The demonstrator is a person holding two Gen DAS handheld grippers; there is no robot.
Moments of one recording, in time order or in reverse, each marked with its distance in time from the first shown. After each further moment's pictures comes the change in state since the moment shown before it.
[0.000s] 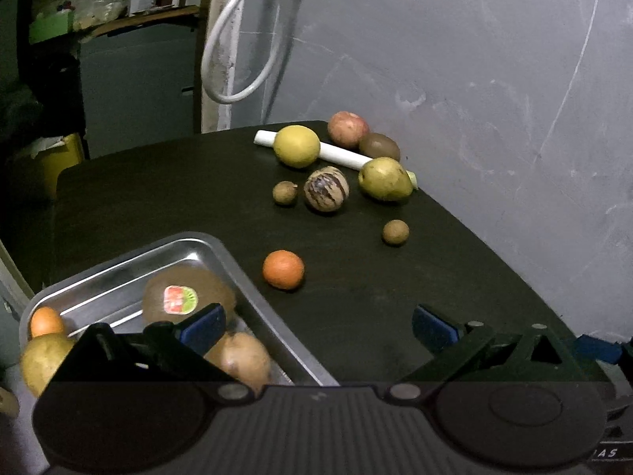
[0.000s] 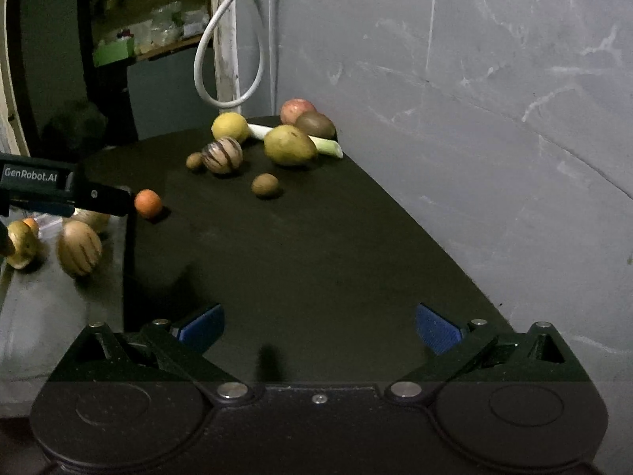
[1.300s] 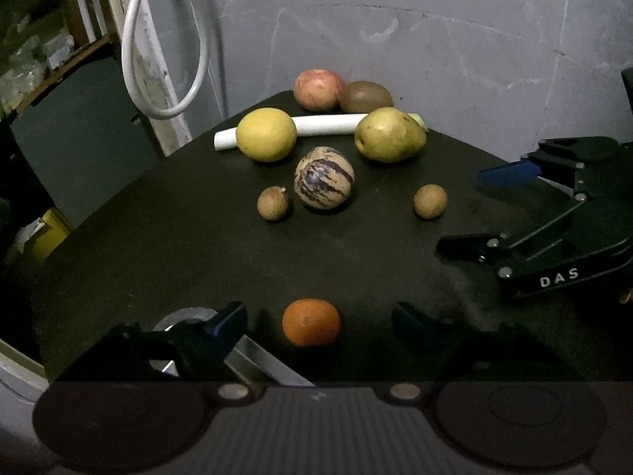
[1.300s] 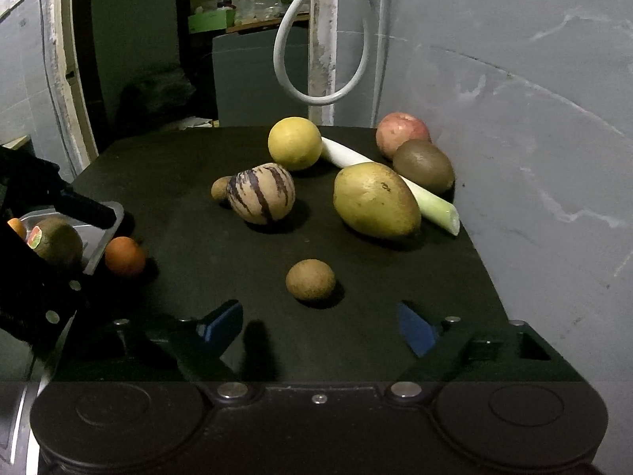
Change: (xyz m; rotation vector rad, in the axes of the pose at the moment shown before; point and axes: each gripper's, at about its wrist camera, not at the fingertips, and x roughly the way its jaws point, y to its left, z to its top) left arm 0.081 -0.003 0.033 0.356 0.127 0.052; right arm 0.149 0.016 0.094 -0.228 0.006 0.271
